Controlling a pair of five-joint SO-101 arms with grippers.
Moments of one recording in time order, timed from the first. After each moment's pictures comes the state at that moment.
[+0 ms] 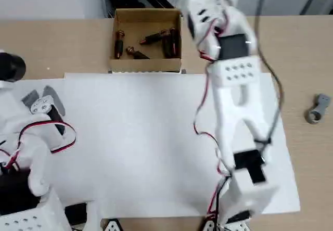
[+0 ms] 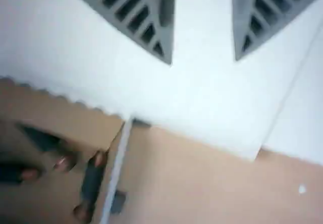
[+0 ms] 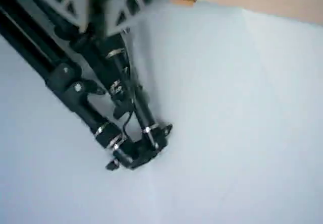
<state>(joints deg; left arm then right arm) -18.1 -55.5 18.1 82.5 11.9 -14.7 9.2 -38.2 46.9 -10.9</state>
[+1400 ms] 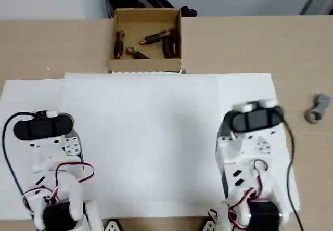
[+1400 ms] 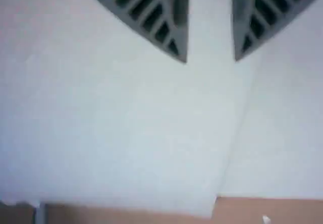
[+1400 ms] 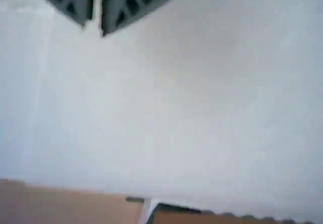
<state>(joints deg) -19.9 -103.3 79.0 63.3 -3.5 -5.3 -98.7 69.2 64.7 0.7</state>
